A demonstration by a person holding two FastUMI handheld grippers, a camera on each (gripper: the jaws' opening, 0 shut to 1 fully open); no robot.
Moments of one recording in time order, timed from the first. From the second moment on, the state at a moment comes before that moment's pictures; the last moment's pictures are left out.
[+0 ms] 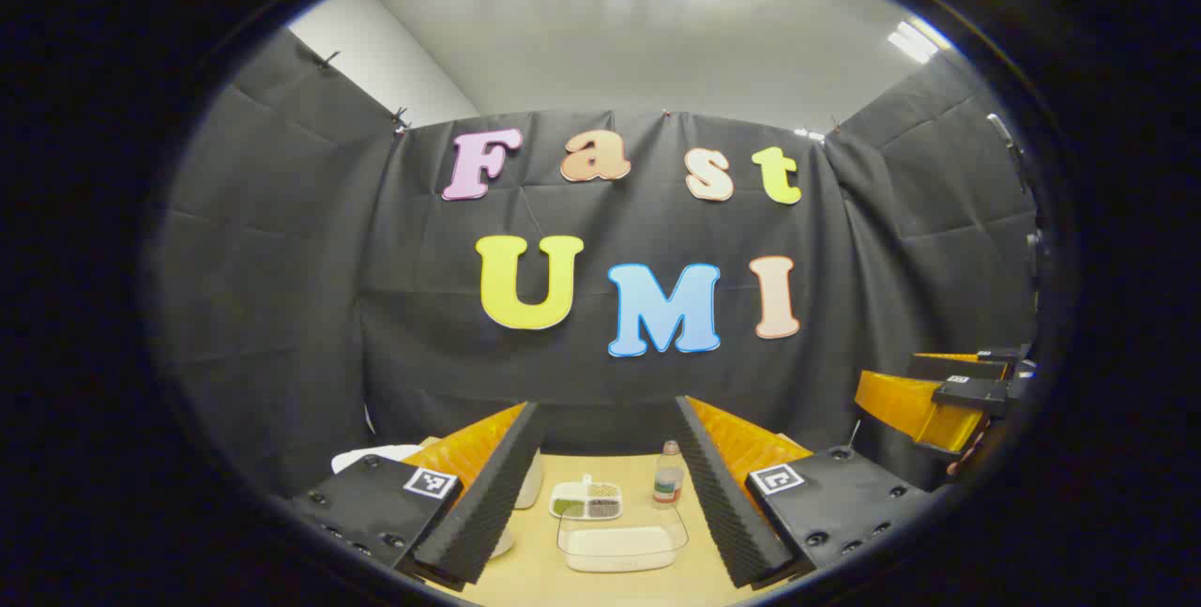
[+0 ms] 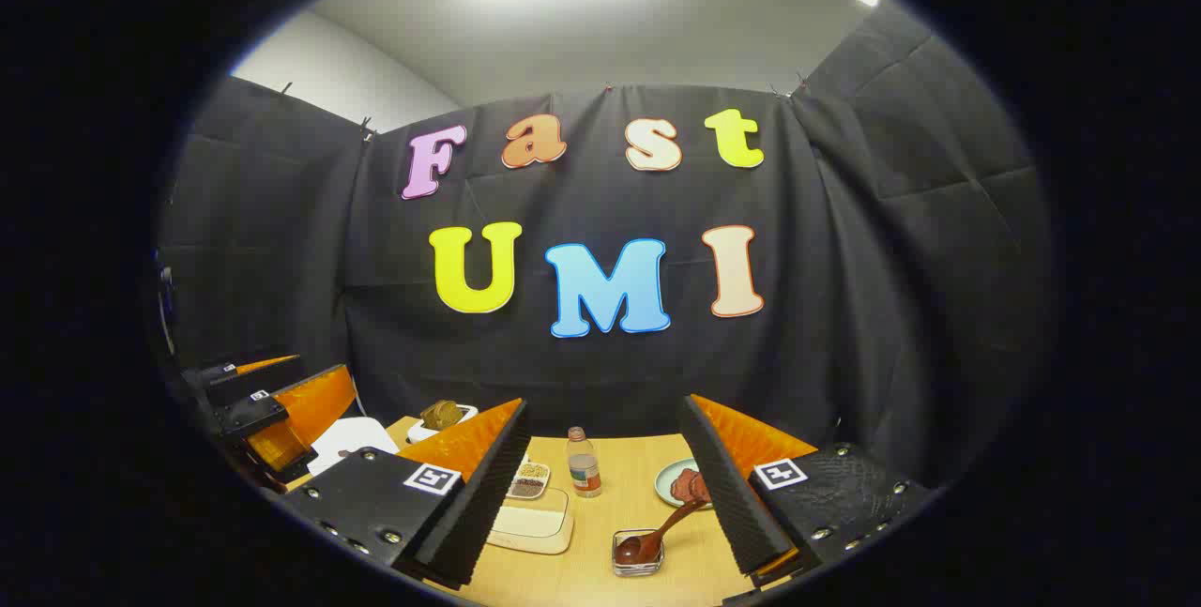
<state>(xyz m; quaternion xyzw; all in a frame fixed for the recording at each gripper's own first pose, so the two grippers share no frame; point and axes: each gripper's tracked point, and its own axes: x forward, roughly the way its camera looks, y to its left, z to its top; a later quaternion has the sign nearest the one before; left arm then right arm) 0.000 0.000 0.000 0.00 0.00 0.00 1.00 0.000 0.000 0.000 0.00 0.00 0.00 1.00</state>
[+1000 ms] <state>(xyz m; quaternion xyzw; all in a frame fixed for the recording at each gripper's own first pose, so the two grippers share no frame) 0.028 0.044 -0.006 -0.01 0.00 -0.03 1.00 0.033 0.029 0.003 -0.01 -0.01 -0.02 1.00</state>
